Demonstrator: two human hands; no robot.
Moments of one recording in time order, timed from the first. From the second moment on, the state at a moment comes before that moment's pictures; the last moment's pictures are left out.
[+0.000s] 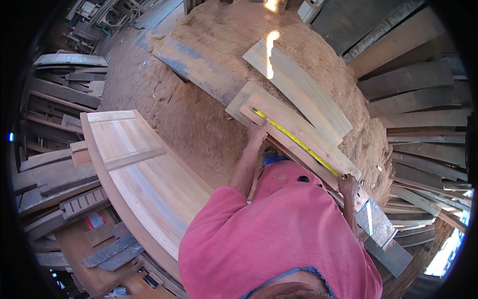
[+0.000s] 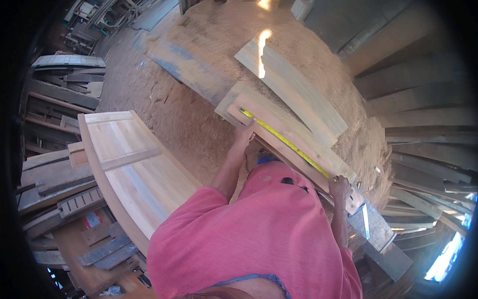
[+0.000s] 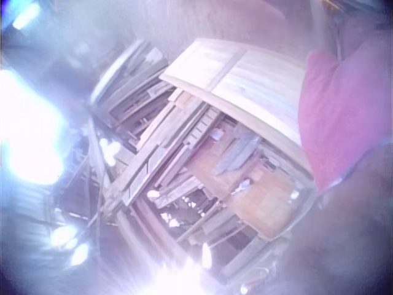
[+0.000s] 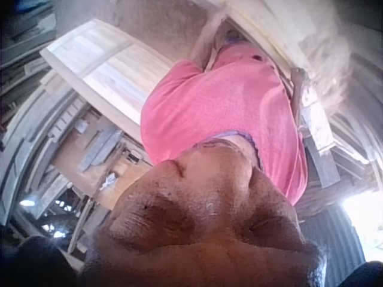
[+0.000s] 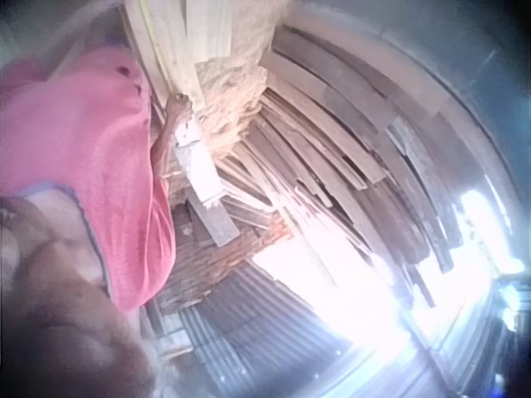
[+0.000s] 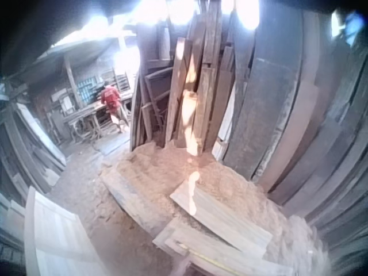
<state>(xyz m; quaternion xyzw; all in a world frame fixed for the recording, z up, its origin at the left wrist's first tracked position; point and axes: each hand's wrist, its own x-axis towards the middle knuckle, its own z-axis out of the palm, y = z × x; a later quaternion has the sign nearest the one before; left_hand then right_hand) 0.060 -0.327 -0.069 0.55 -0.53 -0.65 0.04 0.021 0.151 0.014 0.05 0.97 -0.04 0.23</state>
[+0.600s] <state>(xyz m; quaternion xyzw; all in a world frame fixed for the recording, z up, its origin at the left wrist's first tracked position) 0.056 -0.365 -0.079 0.61 -0.51 -0.61 -0.03 0.075 0.329 0.035 0.19 0.97 -0.10 0.12</state>
